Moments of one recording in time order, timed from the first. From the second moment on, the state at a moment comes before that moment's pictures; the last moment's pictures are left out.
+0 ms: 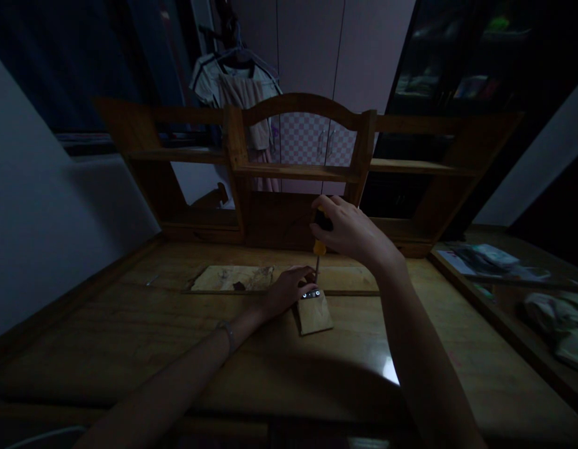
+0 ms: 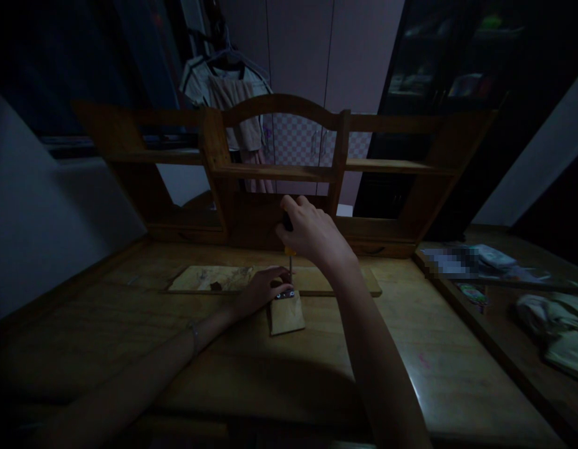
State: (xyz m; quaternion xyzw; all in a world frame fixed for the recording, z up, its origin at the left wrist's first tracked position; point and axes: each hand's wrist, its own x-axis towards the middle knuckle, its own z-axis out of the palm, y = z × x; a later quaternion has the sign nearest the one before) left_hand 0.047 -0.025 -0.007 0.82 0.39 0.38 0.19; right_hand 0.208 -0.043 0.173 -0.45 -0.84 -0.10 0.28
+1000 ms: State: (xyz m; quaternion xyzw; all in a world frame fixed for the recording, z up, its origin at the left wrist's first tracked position) left_hand 0.046 -0.028 -0.002 0.80 0.37 0.39 0.27; right_hand 0.217 -0.040 0.176 -0.43 -0.85 -0.10 0.28
